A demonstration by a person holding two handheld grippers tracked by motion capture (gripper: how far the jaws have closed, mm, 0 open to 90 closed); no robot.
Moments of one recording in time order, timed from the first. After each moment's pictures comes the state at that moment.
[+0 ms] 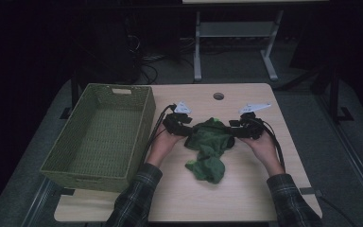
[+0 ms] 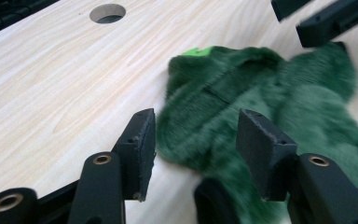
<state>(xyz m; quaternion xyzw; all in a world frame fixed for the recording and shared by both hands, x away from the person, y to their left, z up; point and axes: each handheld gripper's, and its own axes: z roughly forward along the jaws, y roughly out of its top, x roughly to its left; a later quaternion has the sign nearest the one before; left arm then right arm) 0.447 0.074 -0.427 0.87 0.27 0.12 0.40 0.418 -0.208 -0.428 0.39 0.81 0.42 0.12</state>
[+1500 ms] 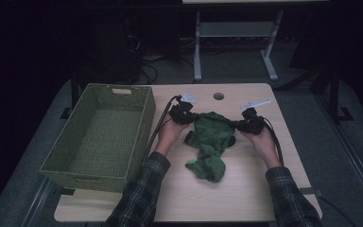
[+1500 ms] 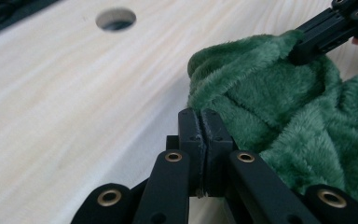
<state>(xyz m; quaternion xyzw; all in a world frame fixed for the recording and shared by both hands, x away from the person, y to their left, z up) 0.480 0.059 -0.418 0.86 0.27 0.11 0.41 0.446 -0.221 -0.440 0.43 0.80 0.40 0.10</state>
